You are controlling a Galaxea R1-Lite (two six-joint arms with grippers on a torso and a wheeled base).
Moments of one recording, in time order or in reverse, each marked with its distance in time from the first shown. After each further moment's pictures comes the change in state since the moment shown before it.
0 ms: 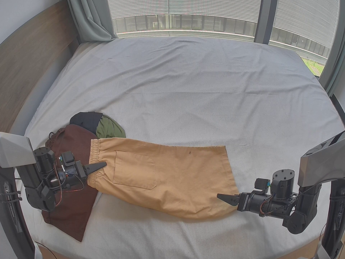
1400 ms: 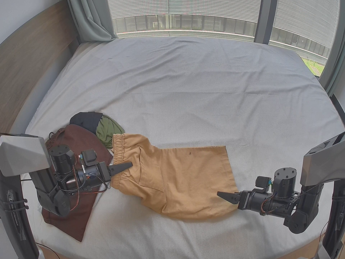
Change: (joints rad) left arm -0.249 -0.046 -0.006 0.001 0.144 0.021; right arm 0.005 -0.028 0.001 0.000 0.000 -0.001
